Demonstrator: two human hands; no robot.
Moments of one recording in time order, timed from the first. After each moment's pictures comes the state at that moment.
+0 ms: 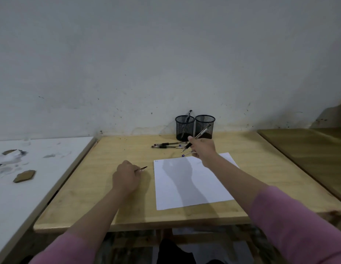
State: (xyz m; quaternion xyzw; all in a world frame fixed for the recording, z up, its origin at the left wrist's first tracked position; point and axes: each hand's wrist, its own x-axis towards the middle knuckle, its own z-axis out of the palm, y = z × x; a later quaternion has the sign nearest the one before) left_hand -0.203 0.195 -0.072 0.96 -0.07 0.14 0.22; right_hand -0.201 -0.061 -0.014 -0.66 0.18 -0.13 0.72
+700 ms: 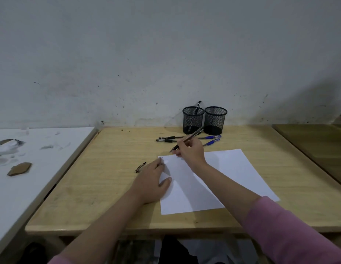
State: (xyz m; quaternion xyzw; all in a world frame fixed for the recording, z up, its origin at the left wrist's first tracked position) left_hand -0.212 0.151 -0.103 0.95 -0.24 0.04 0.19; right_hand -0.177 -0.011 -0.066 -0.70 0.08 -0.16 0.69
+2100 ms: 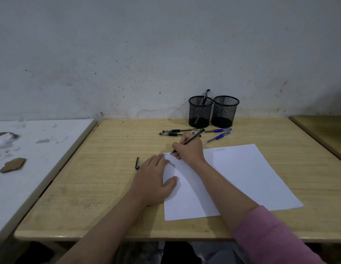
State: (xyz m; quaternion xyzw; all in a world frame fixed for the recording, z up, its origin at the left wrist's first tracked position) left_hand -0.204 0.151 -0.114 0.96 -0.22 0.07 0.17; right_hand -0.148 0.001 -0.091 -0.75 0.05 -0.13 0.65
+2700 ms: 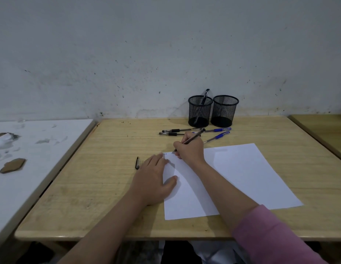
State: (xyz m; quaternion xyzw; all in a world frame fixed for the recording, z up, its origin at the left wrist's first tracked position) left_hand -0.205 0.150 -0.112 0.96 -0.22 0.07 0.18; right_hand -0.148 0.002 -0.093 -0.76 0.07 -0.17 0.63
